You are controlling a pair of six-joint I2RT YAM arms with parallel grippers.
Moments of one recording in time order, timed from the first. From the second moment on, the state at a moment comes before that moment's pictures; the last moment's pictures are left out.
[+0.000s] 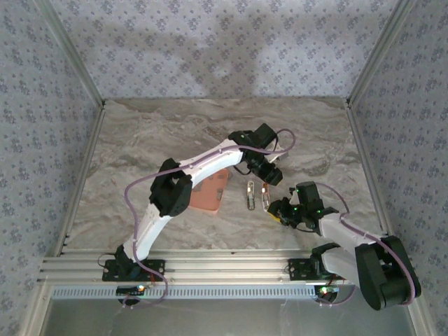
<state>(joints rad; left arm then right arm) -0.92 2.33 2.12 -0.90 0.45 -0.12 0.28 1.08 0.24 -0.10 -0.53 0.91</state>
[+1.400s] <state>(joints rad) -0.93 2.38 2.17 -0.96 0.48 -0.11 0.27 1.08 0.24 -0.10 -0.48 0.91</state>
